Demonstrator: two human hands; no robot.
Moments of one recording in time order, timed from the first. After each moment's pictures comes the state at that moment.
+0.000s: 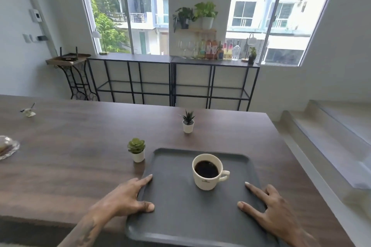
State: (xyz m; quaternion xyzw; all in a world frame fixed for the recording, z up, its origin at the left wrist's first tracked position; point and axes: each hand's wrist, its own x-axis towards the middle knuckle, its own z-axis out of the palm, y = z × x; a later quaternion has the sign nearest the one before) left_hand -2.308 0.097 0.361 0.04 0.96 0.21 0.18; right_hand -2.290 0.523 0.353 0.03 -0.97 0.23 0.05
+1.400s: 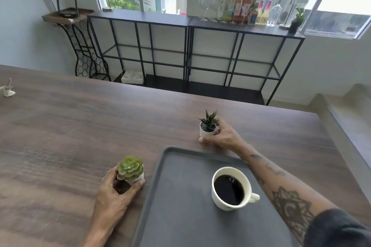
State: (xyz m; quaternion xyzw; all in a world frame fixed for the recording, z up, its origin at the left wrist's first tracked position) left_hand -2.415 0.070 0.290 -0.22 0.78 0.56 -0.16; right_hand -2.643 0.354 0.344 0.11 -0.88 0.44 -0.13
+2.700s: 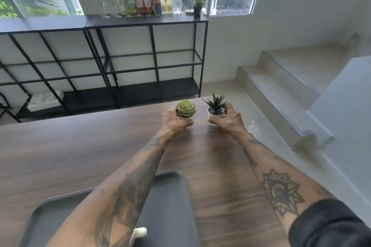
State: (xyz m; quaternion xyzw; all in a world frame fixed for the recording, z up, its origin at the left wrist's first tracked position) left_hand -2.719 0.462 0.354 0.04 0.87 0.49 0.05; right_hand -2.678 0.654 0.356 -0.19 -0.86 0.47 0.08
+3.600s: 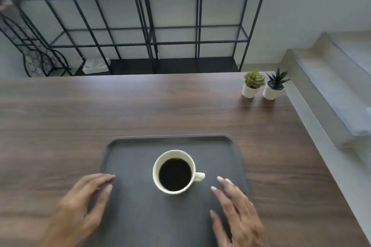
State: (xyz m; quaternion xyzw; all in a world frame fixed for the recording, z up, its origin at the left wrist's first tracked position) left_hand -2.419 0.134 0.332 0.00 0.95 0.31 -0.11; right_hand -2.391 0.473 0.311 0.10 -0.93 0.27 0.22
